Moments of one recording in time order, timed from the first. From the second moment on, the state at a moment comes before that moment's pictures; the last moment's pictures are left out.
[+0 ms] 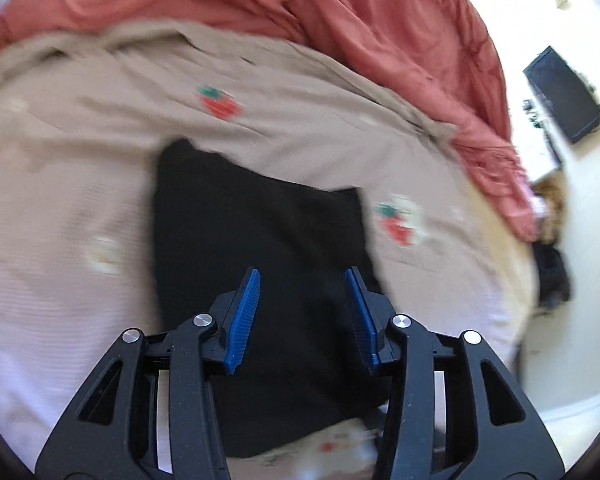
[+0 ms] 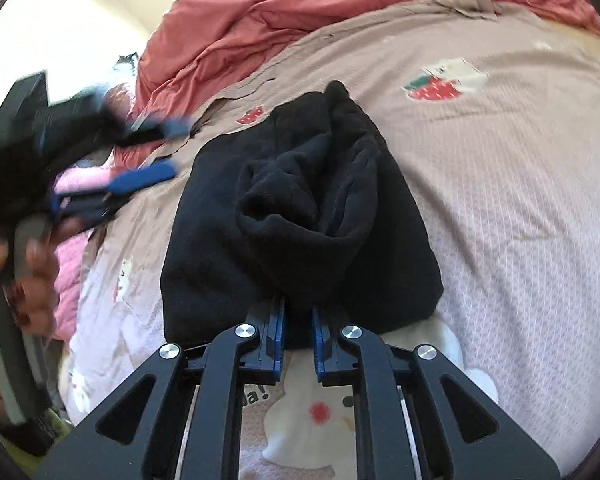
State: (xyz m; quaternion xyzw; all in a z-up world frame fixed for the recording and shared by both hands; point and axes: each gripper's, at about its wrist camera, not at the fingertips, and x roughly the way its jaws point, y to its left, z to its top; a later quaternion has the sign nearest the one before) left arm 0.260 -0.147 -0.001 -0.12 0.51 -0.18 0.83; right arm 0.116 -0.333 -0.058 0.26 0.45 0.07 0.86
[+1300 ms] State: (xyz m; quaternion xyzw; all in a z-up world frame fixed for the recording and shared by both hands) left arm 0.209 -0.153 -0.048 0.02 0.47 -0.13 0.87; right arm 0.211 -0.367 -0.040 0.21 0.42 0.10 0.88
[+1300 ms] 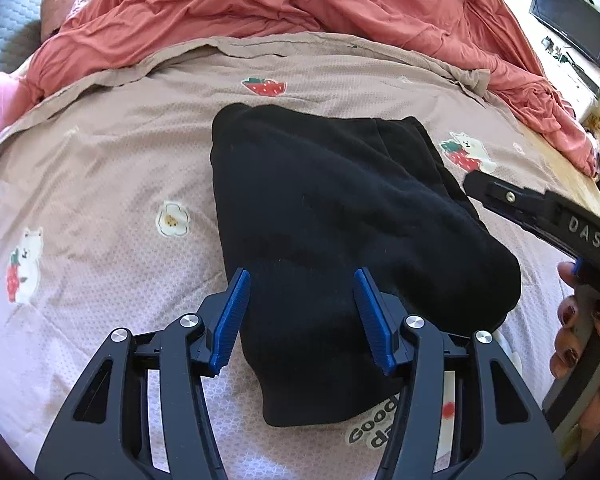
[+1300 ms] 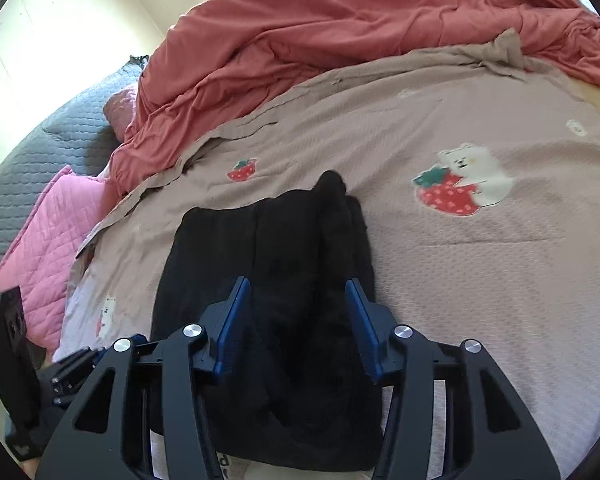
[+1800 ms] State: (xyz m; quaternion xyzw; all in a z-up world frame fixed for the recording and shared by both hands) left arm 0.204 -0.155 -0.049 0.02 0.46 -0.13 0.88; right arm 0.241 -0.350 -0.065 0.17 0.45 0.14 0.86
